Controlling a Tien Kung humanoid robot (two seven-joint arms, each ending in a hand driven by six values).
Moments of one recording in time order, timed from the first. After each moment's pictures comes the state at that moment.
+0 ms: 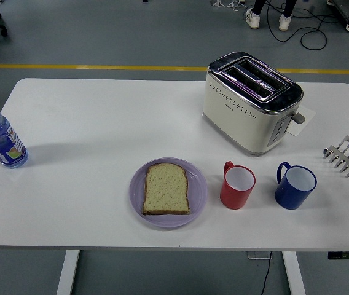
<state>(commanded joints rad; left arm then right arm) -0.08 0.01 -0.29 -0.19 0.42 0.15 0.13 -0.06 -0.22 1.48 1.49 -1.03 -0.36 0.06</state>
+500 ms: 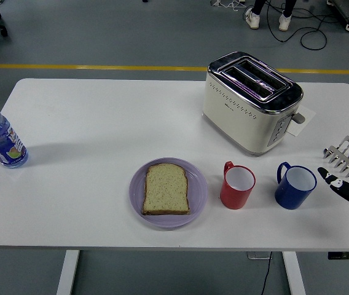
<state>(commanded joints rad) -0.08 0.01 -0.28 -0.19 0.41 0.15 0.13 -0.14 -0.25 1.36 1.53 -1.21 -0.44 0.17</state>
